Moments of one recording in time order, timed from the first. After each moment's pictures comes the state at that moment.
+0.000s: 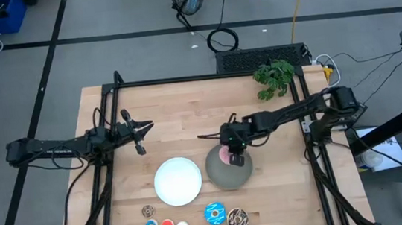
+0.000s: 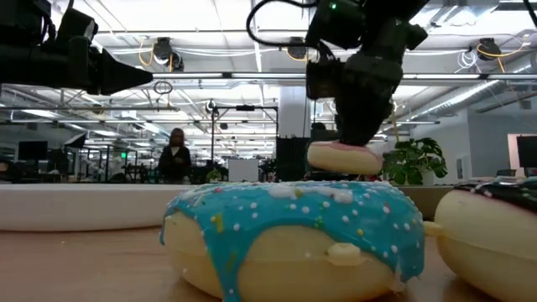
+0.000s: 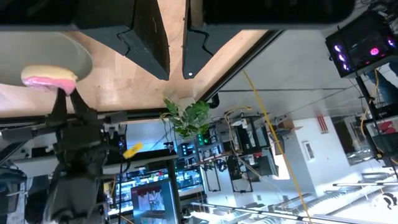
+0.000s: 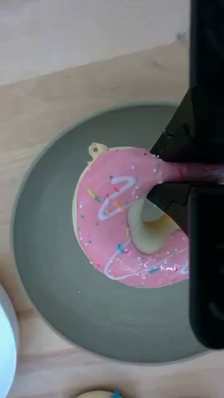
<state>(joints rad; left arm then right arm) 0.05 0.40 0.01 0.48 -0.30 0.21 0.03 1.68 1.04 -0.49 -0.11 0.29</state>
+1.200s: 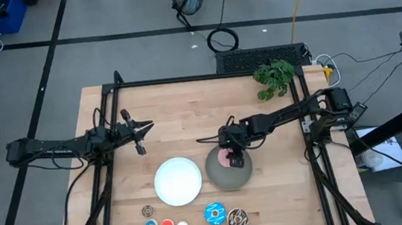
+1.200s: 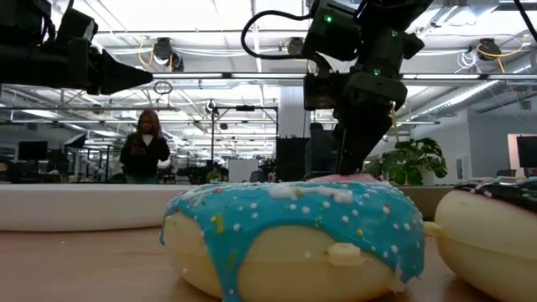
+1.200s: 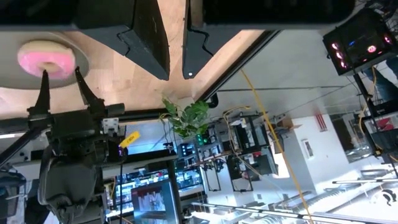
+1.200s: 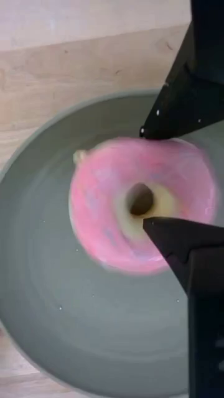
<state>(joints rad) 0.05 0.40 0.01 0.48 -0.30 0.23 0.03 1.73 1.04 -0.47 -0.10 0.23</state>
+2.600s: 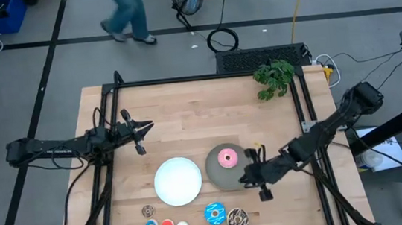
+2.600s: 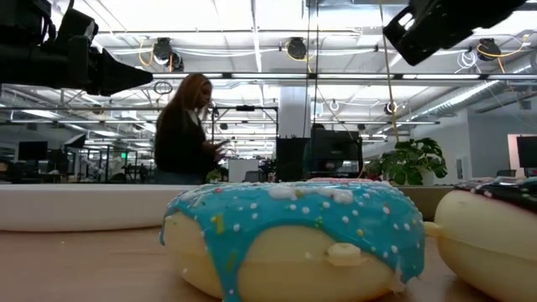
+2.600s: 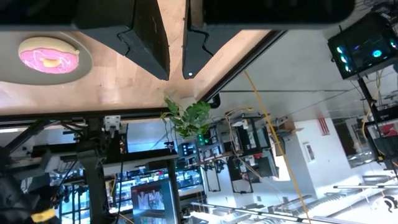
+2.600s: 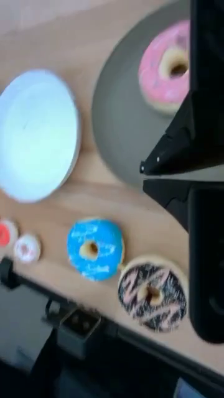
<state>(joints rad) 0.05 0.40 0.01 0.48 -0.30 0.20 0.55 1.39 0.84 -0.14 0.23 0.30</state>
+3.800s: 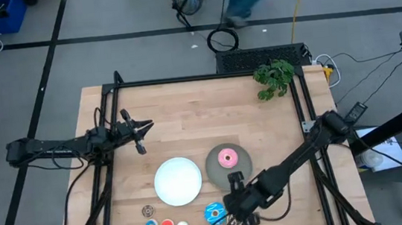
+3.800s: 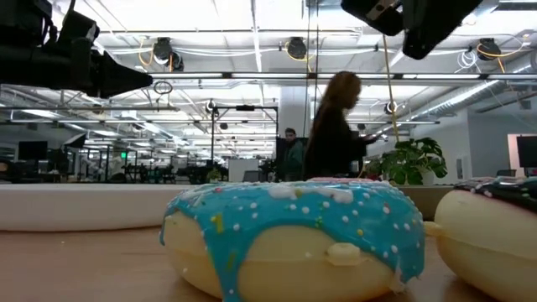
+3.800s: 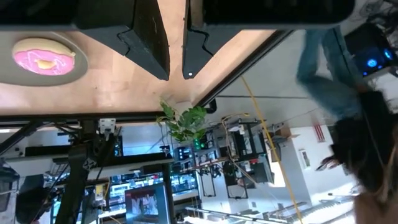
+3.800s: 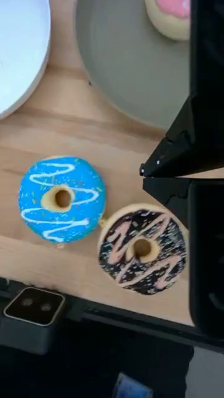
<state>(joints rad) 0.05 0.40 0.01 0.46 -0.32 0.17 0.60 1.92 1.55 -0.78 0.12 0.37</state>
